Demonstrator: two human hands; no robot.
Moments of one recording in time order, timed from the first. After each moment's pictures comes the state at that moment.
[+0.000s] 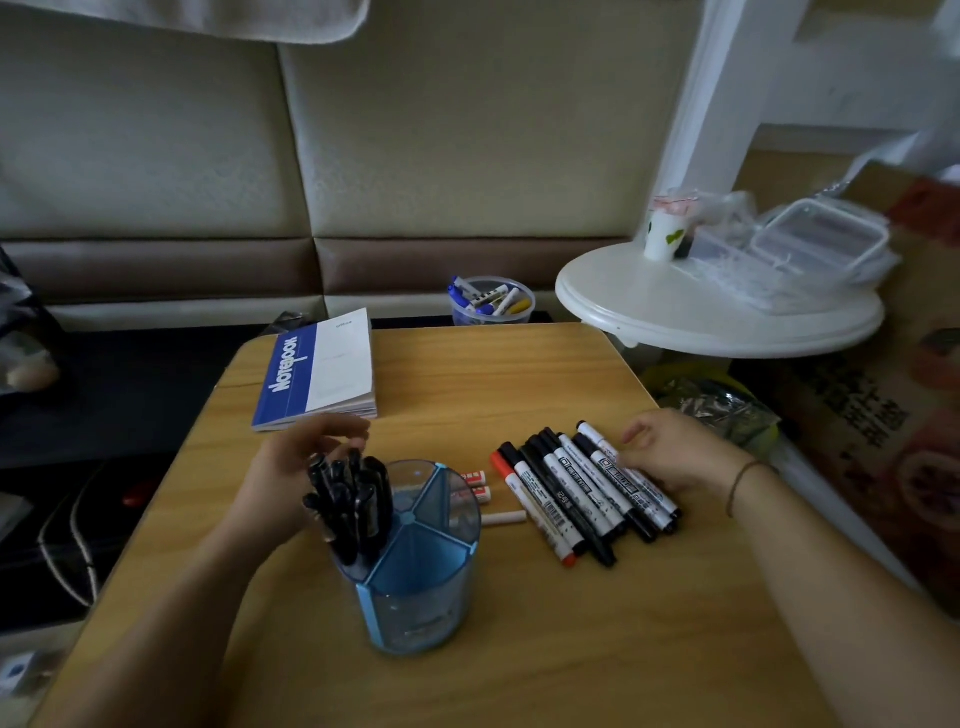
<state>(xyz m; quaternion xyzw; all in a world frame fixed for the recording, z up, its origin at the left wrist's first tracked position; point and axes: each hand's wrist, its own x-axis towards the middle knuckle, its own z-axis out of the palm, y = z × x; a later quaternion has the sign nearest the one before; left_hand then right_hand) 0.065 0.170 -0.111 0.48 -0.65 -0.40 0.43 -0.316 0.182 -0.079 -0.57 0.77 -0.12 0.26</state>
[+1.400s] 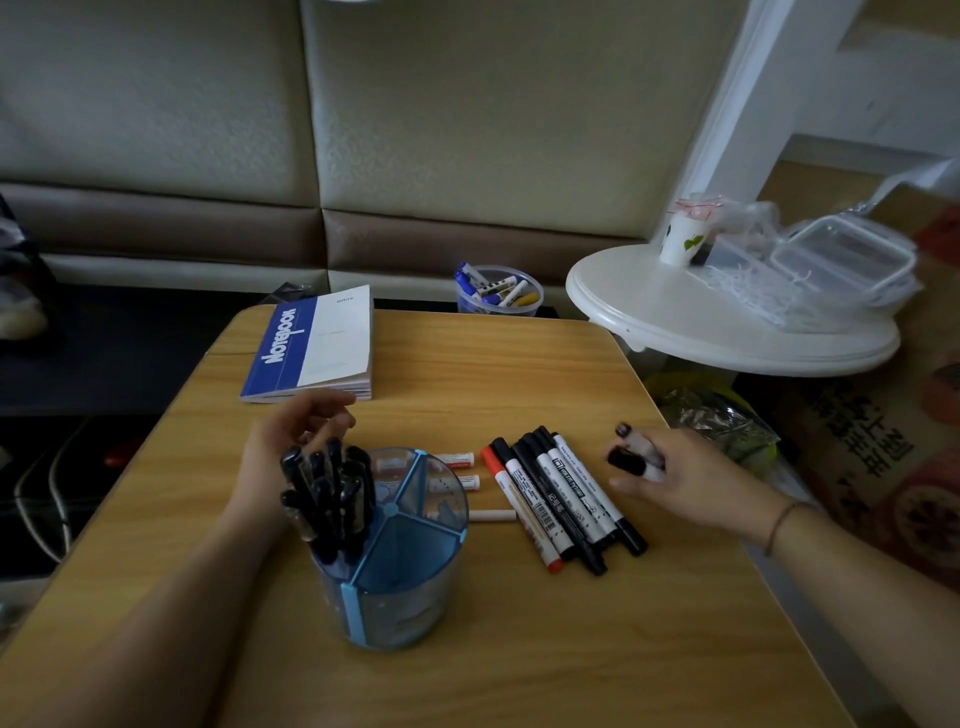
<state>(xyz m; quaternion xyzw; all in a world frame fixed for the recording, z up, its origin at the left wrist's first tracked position) 0.058 0.149 -0.155 0.47 -0.60 -0.35 0.54 -0.331 0.202 -0.080 -0.75 0.63 -0.12 0.19</state>
